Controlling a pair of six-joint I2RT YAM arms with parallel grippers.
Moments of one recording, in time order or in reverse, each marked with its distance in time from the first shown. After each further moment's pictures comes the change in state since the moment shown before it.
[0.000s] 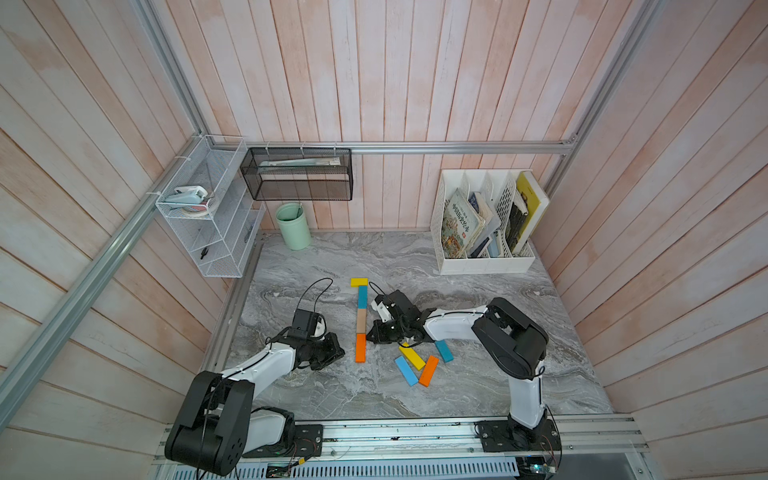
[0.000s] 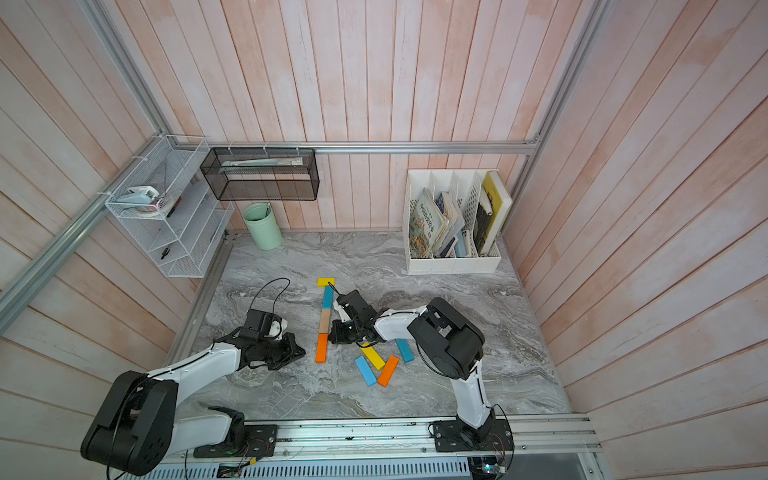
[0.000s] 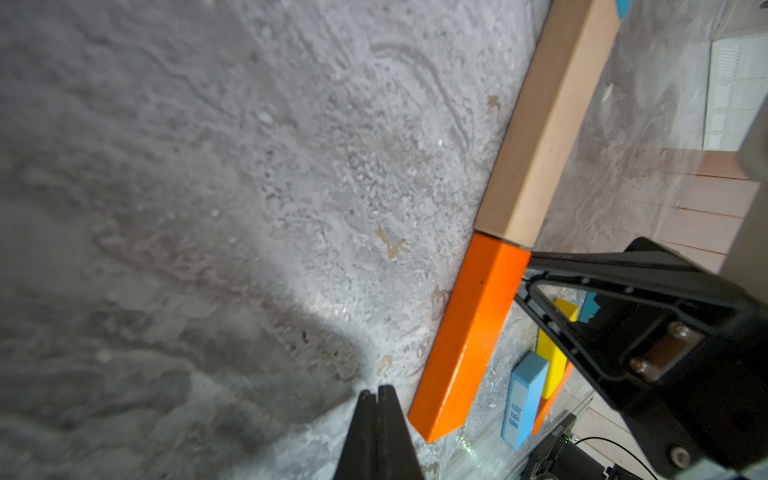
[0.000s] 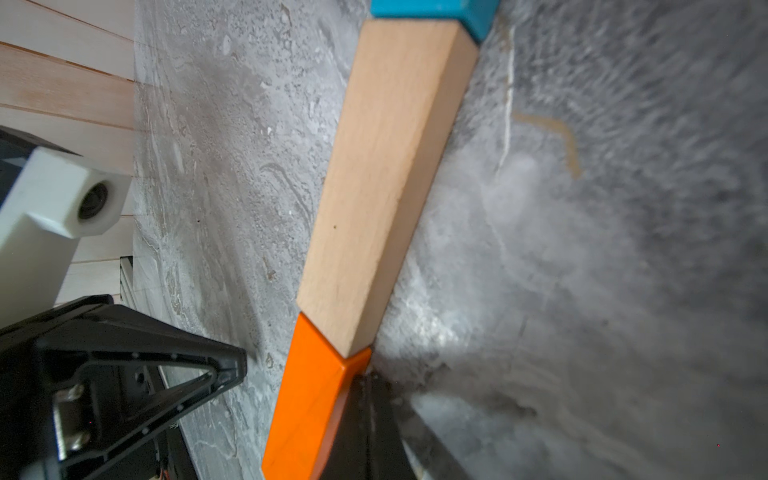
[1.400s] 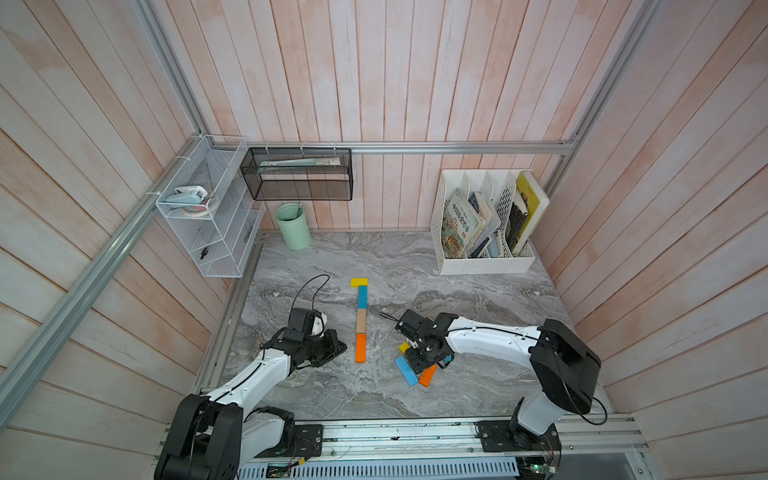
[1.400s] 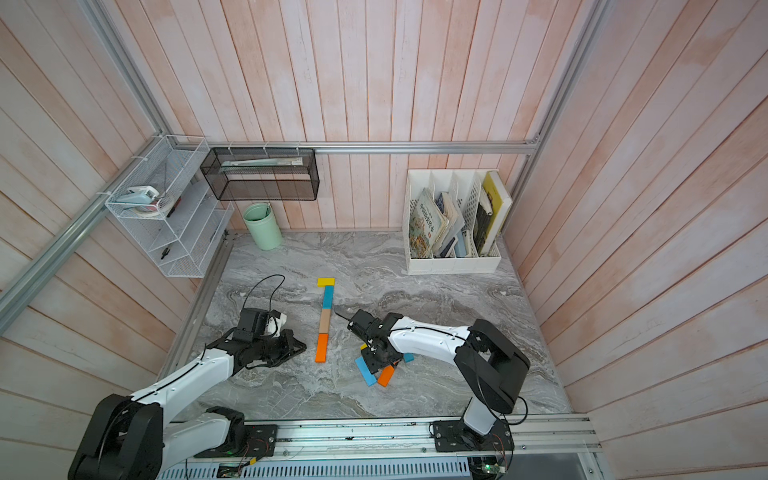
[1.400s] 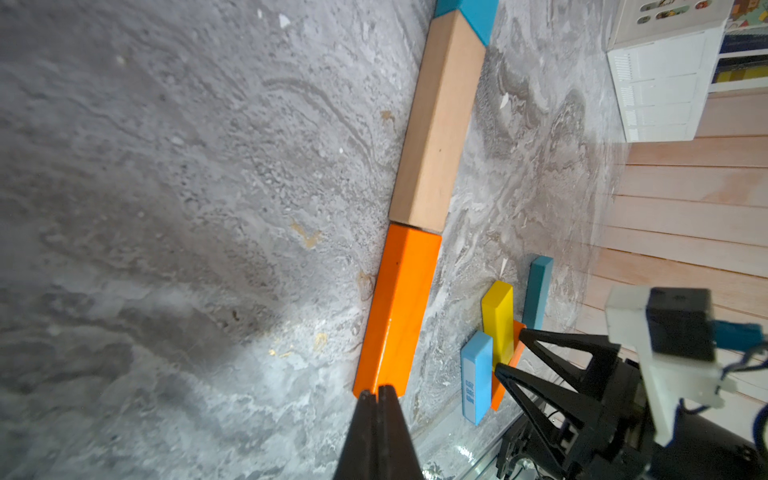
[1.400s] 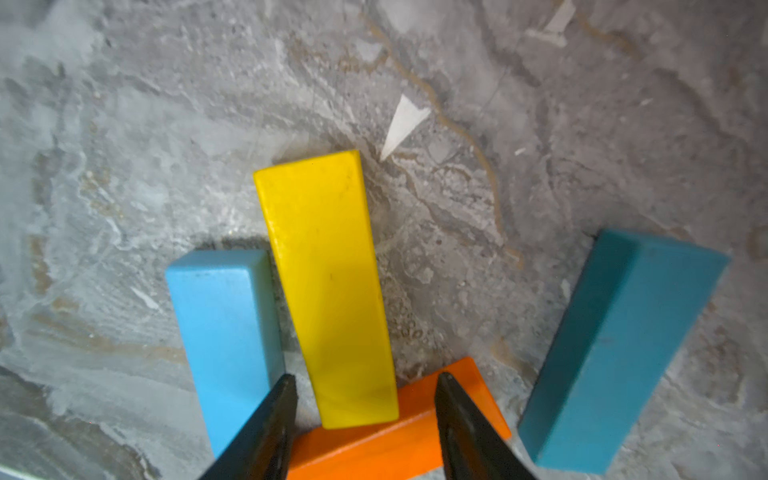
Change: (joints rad) left arm 0.000 -0.123 0.000 -0.012 0.044 -0.001; right arm 0.091 -0.322 -0.079 -0.806 0.452 -0.298
